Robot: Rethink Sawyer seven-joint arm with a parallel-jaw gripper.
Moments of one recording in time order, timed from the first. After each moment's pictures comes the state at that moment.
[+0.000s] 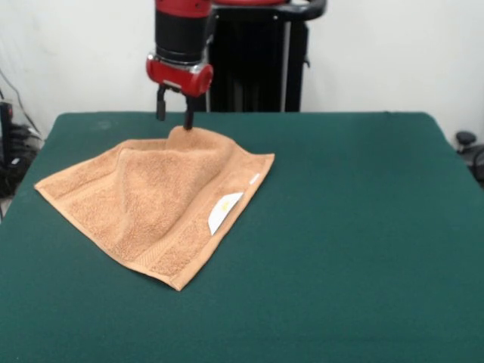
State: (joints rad) arm -0.49 -0.62 -0.10 2.06 -0.49 0.00 2.17
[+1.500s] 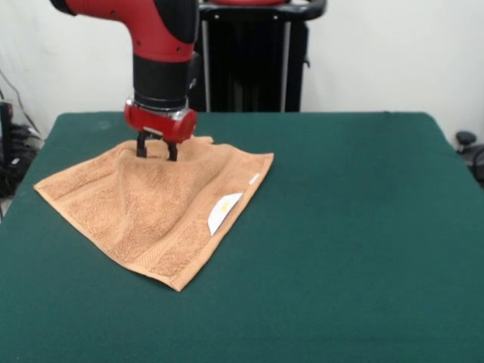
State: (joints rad) arm -0.51 -0.52 0.00 1.82 -0.49 0.10 2.17
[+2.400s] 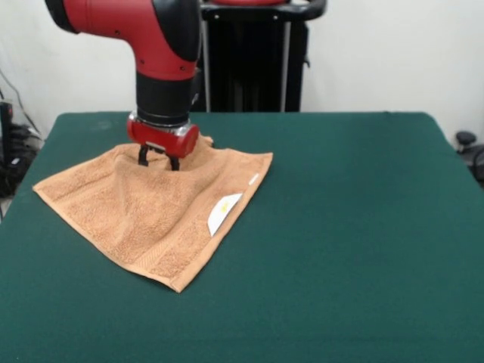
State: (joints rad) arm -0.48 -0.47 -0.02 1.77 -0.49 0.12 2.17
